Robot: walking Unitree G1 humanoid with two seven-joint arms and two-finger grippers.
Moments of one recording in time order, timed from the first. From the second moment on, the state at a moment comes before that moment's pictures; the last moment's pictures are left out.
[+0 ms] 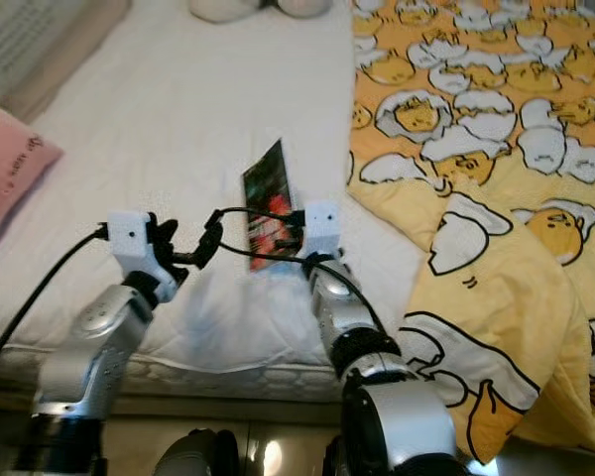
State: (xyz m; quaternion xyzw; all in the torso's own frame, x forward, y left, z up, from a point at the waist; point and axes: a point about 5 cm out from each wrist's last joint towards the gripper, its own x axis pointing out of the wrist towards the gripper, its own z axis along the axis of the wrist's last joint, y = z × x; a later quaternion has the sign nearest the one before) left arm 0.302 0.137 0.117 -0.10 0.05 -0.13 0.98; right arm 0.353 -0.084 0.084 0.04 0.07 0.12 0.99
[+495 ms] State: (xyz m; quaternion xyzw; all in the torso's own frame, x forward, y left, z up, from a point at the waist) left arm 0.291 0.089 0.125 -0.03 0.08 -0.32 0.94; right arm 0.344 -0.102 0.070 0.02 0.07 0.10 0.99
